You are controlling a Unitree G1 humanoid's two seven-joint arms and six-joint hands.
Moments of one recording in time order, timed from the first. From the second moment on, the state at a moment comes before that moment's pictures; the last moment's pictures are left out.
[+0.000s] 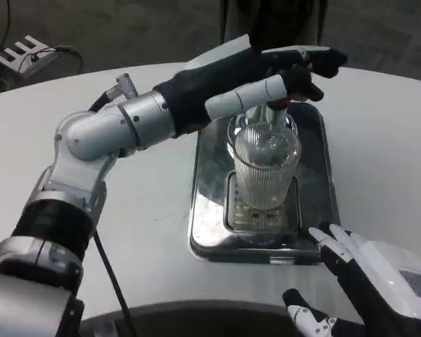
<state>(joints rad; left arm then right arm) -1.26 0.34 -0.10 1.04 0.01 -0.61 -0.80 0.20 0.03 0.15 -0.95 -1.24 0.23 0.74</state>
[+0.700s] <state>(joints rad) -1.29 0.35 -0.20 1.10 0.10 -0.71 -0.68 0.10 0.06 0.05 -0.89 -0.87 0.38 0.56</state>
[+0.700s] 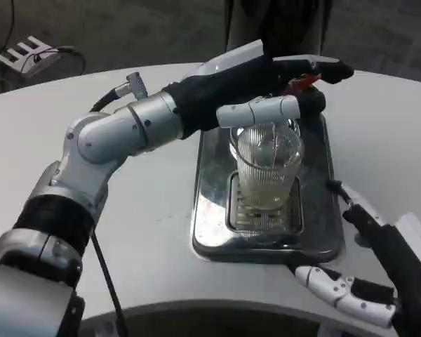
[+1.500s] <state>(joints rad) -1.30 0.36 -0.21 1.11 0.11 -0.74 -0.68 -0.20 -0.05 0.01 -0.38 -0.53 0.30 0.13</state>
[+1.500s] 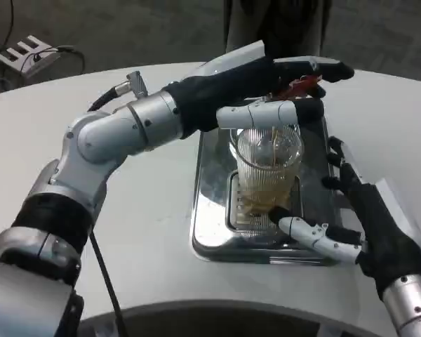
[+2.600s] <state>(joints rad) -1.31 0.37 -0.20 1.11 0.11 -0.74 -0.71 -0.48 -0.12 0.04 0.10 -0.33 0.10 -0.05</state>
